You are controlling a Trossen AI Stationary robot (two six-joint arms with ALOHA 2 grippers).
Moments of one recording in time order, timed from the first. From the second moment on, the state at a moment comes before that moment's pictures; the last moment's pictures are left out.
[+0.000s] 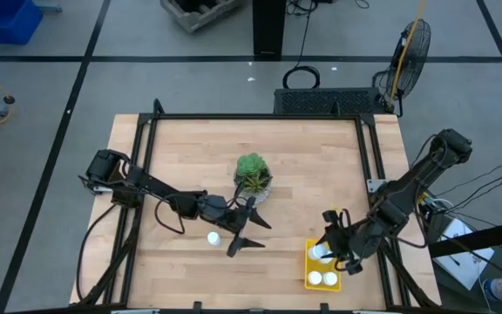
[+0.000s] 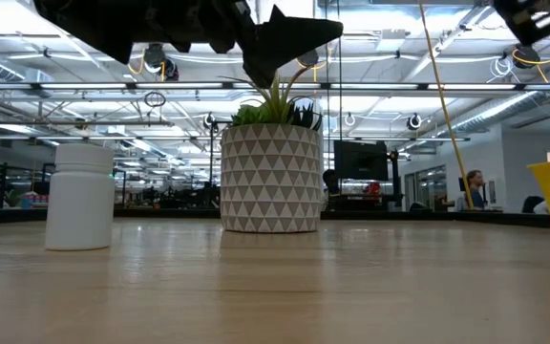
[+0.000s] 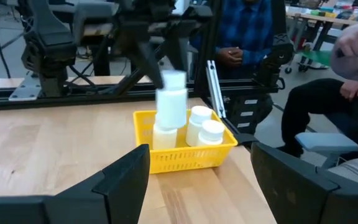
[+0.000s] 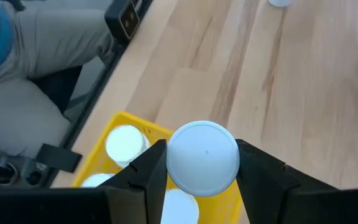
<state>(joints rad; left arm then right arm) -0.27 1.76 0.87 0.75 0.13 -0.09 0.76 1.15 0.80 -0.45 0.24 0.38</state>
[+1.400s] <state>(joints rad) -0.27 1.76 0.87 0.75 0.08 -0.08 0.69 1.16 0.55 -0.19 0.15 0.42</state>
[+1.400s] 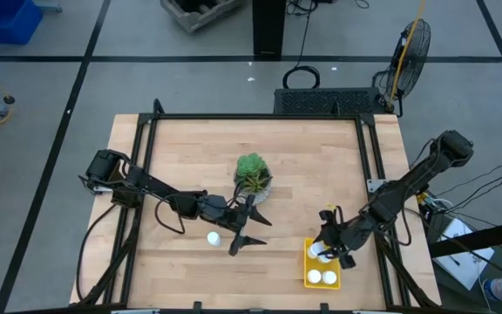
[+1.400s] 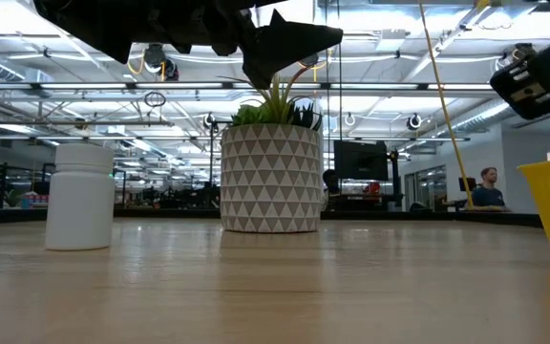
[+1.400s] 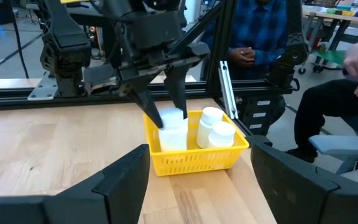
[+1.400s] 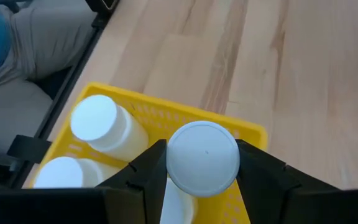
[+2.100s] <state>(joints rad) -0.26 1.76 0.87 0.75 0.08 -0.06 0.61 1.23 0.54 -0.15 0.05 0.41</state>
